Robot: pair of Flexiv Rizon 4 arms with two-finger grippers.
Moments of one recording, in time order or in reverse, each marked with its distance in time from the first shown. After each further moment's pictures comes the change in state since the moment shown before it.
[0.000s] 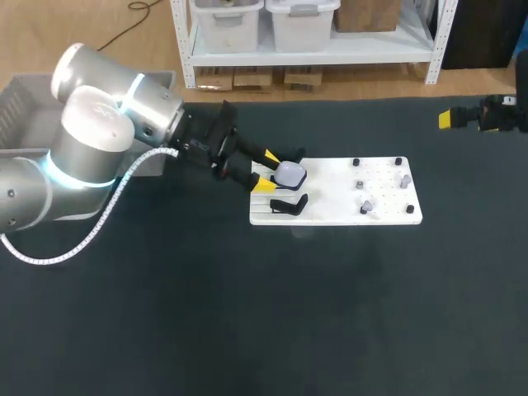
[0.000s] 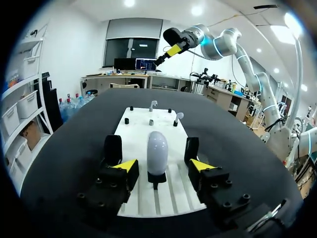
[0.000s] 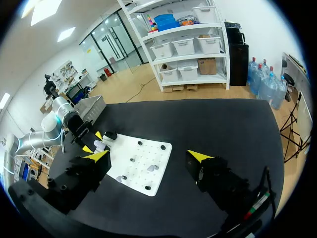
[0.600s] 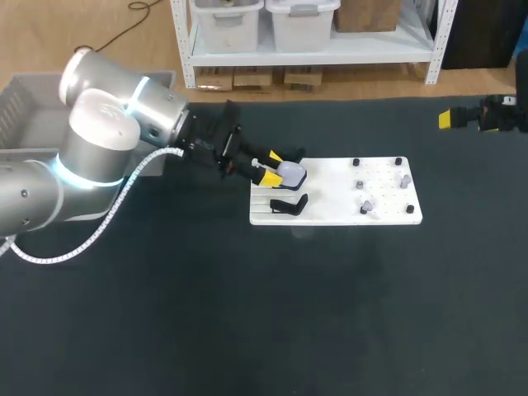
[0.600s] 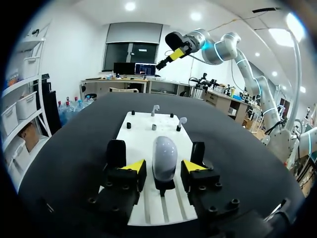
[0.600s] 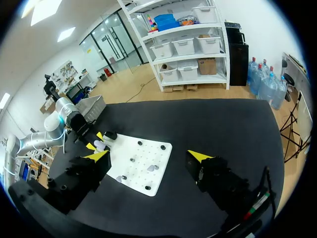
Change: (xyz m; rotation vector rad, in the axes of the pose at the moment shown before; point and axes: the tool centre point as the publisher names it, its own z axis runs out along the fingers) left arm -0.005 0.008 0.007 0.014 -0.052 0.000; right arm 0.000 0.000 0.000 0.000 0.000 0.000
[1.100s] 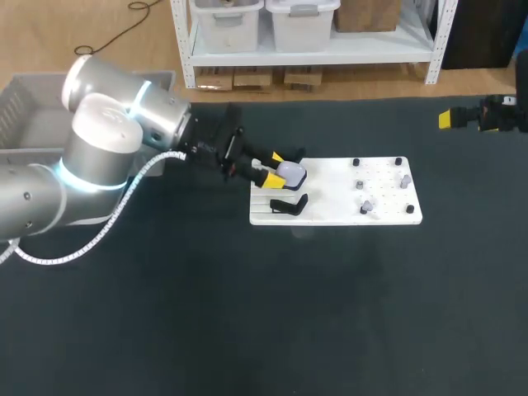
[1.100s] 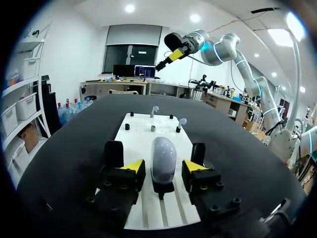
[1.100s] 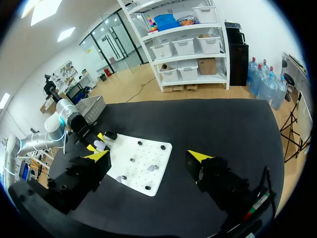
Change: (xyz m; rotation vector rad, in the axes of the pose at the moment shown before) left arm 0.001 -0.001 0.006 -0.002 -0.021 0.003; right arm 0.000 0.000 0.000 0.000 0.000 0.000
